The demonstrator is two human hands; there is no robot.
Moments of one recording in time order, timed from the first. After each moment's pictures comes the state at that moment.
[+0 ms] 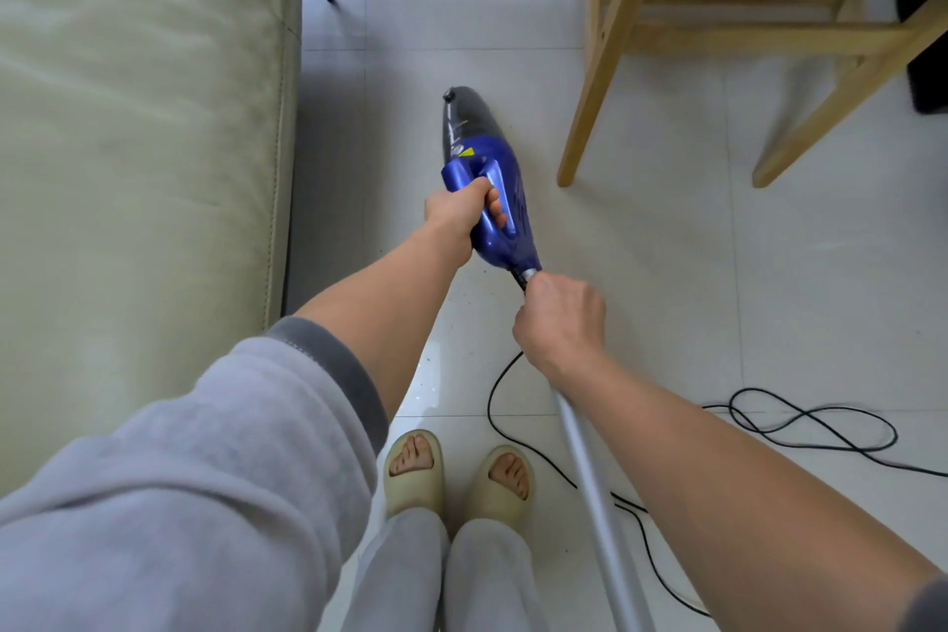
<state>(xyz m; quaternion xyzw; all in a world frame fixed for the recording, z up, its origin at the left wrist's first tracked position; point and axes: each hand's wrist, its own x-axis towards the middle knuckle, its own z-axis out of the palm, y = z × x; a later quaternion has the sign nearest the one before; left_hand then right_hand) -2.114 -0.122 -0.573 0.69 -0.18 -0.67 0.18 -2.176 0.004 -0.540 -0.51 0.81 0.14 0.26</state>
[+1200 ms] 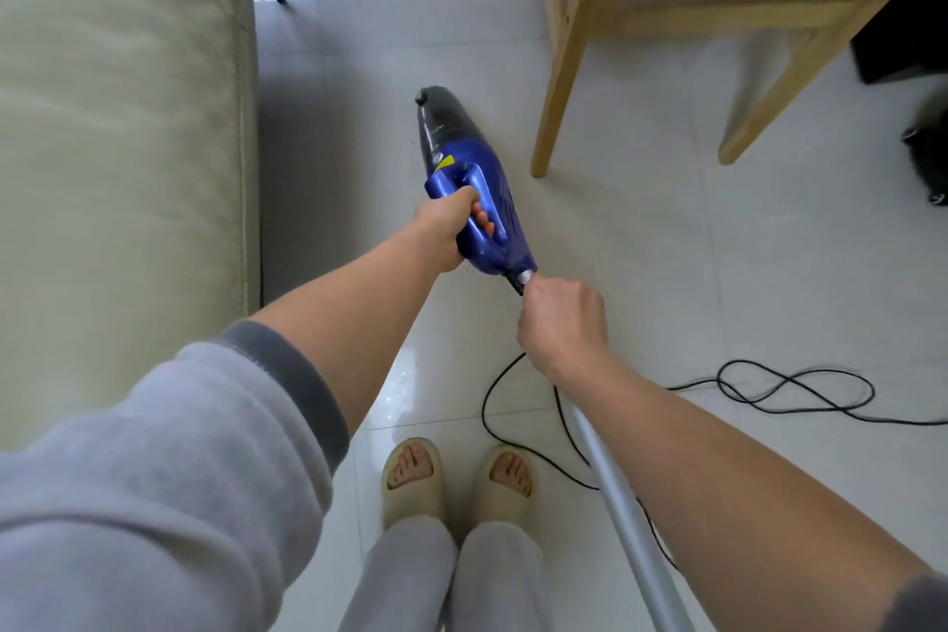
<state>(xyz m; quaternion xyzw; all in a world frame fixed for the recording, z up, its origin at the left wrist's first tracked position) -2.109 -0.116 -0.592 0.67 -0.19 -0.71 0.10 -2.173 0.018 -0.554 -0.51 0.81 0.17 0.25</state>
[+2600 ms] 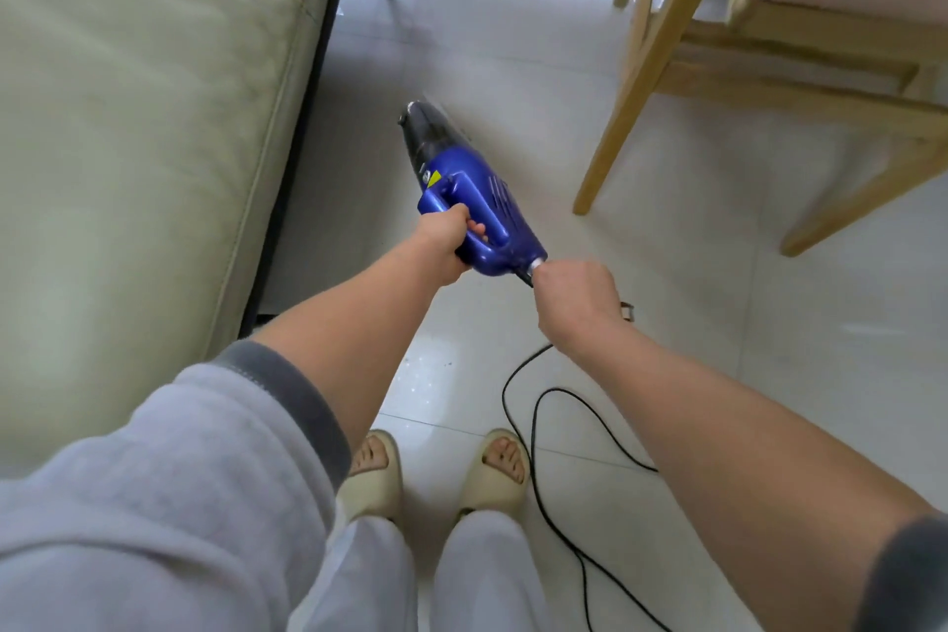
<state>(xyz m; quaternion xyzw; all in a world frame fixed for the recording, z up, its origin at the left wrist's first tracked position) -2.140 -0.118 -0.591 0.72 -0.08 -0.66 0.21 -2.263 -0.037 -0.568 -0.71 0.64 0.22 0.19</state>
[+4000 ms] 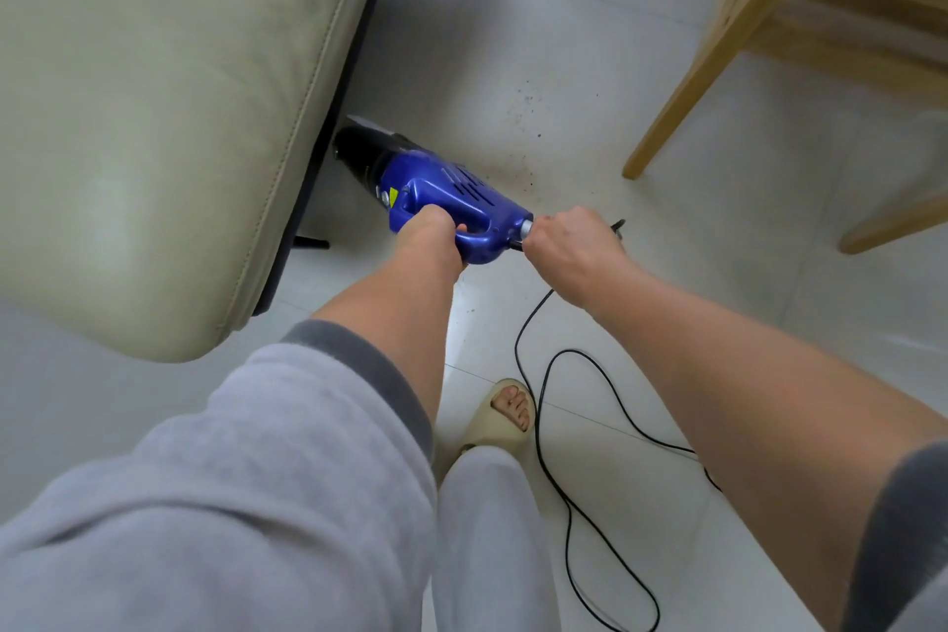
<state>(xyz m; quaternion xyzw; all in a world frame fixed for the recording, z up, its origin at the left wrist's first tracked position) -2.099 -0.073 -0.575 0.79 0.17 -0.53 0.25 -2.235 -0.056 -0.555 -0.85 0.40 0.31 0.13</state>
